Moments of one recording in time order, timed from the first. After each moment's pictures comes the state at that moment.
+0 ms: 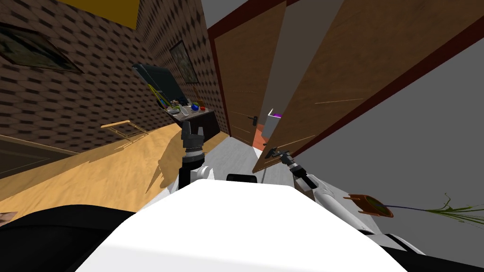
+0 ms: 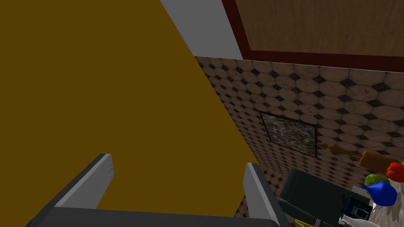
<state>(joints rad) 0.16 -0.75 0.19 -1.11 0.05 -0.85 -0.71</state>
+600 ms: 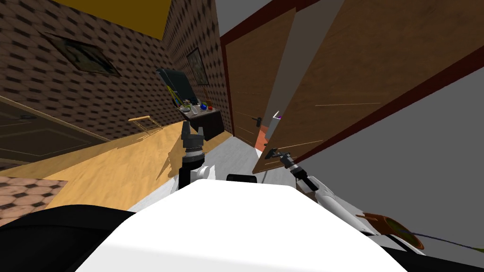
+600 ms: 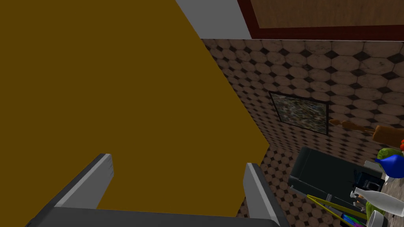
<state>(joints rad) 0.17 -0.75 0.20 -1.08 0.05 -0.89 -0.72</state>
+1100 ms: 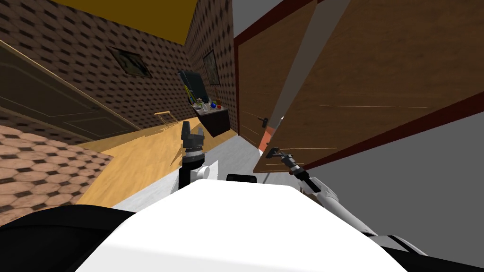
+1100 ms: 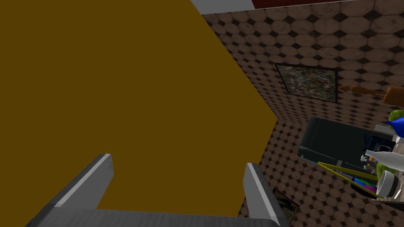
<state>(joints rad) 0.17 -0.76 0.19 -1.05 0.05 -0.93 -0.72</state>
